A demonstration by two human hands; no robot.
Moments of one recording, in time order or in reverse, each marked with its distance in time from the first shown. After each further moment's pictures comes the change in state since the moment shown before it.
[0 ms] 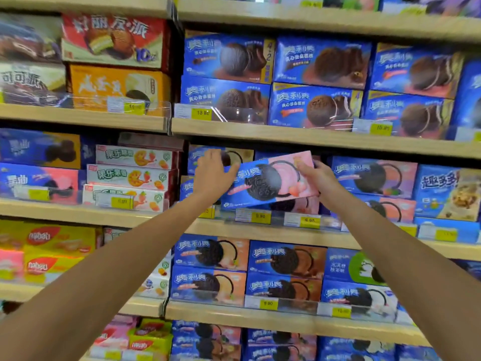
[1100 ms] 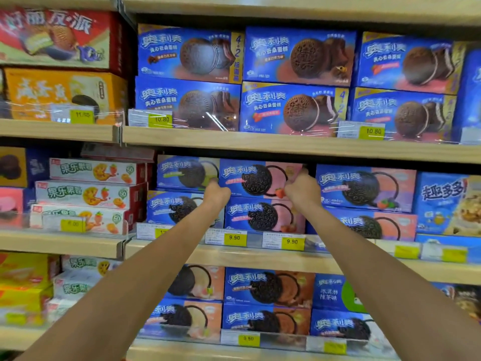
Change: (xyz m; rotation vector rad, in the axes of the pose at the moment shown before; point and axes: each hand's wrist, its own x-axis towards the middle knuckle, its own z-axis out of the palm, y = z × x) left_hand 0.049 0.017 0.116 -0.487 -0.257 -0.540; right_hand 0.075 0.036 -0.015 -0.804 0.271 -0.114
